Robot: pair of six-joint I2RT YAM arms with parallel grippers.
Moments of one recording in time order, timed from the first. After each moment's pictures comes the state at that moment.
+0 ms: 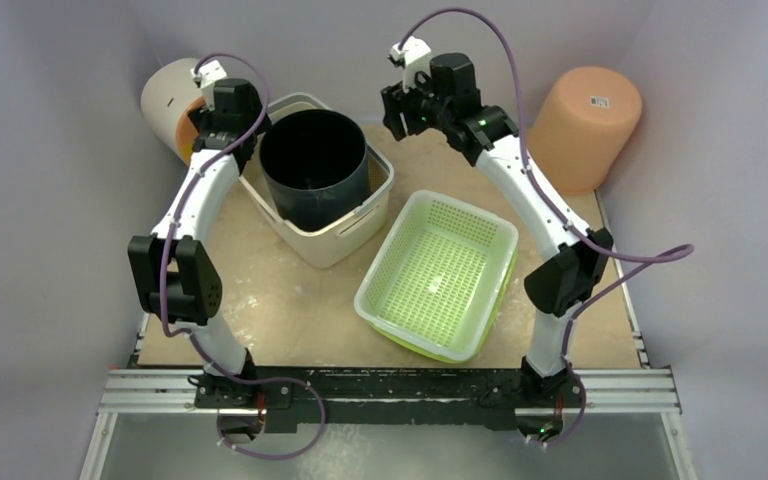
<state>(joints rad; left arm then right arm) -0.07 1.74 1.62 -0.36 -0.50 -0.40 0.50 1.89 2.07 -0.57 -0.07 -0.11</state>
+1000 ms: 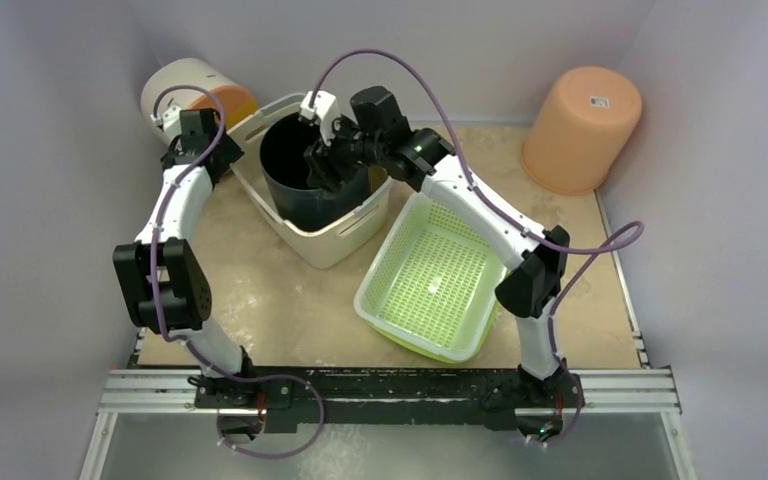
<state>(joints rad) 0.12 1.69 1.44 -0.46 -0.37 -0.60 0.79 2.01 2.20 -0.64 -0.34 -0.20</state>
